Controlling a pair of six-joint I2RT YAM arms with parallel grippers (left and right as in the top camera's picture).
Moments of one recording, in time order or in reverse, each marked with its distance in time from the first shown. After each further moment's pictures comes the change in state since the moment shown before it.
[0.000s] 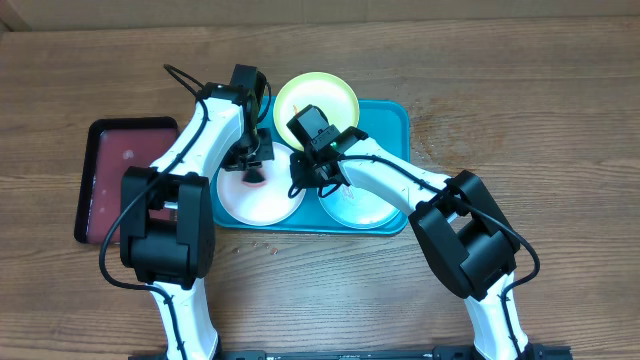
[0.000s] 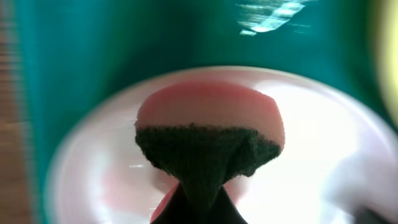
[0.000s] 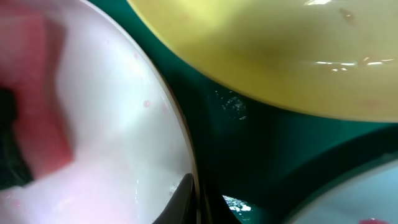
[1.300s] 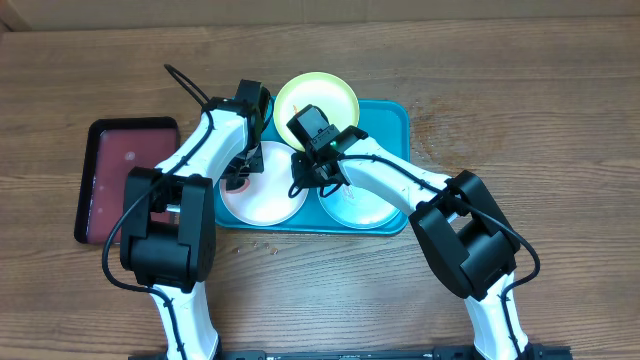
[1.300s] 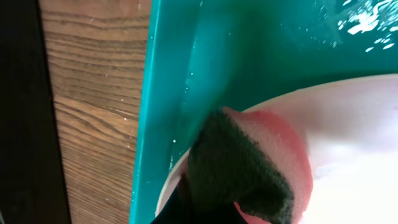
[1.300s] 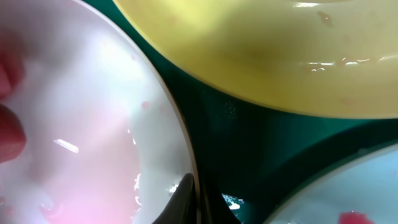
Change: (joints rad) left arm -0.007 -0.017 -0.105 0.050 -0.328 -0.001; right arm 0.000 0.000 0.006 -0.021 0.021 -0.006
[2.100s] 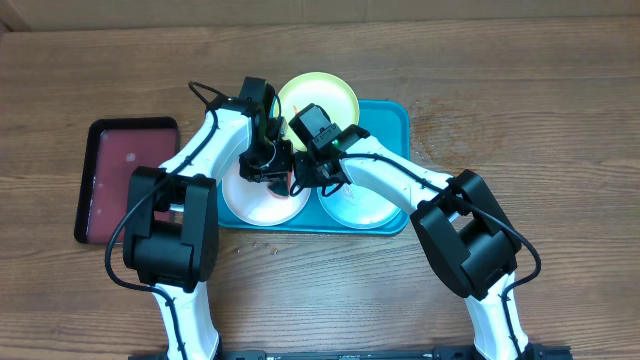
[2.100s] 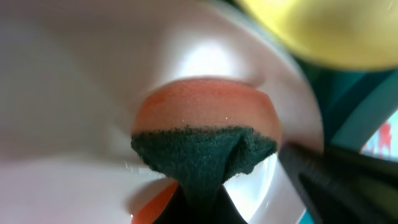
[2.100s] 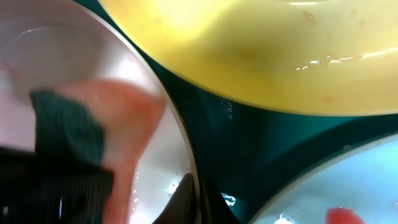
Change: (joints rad) left arm -0.027 0.006 0.008 0.005 0.610 0.144; right arm -0.005 0.000 0.000 -0.009 0.000 0.000
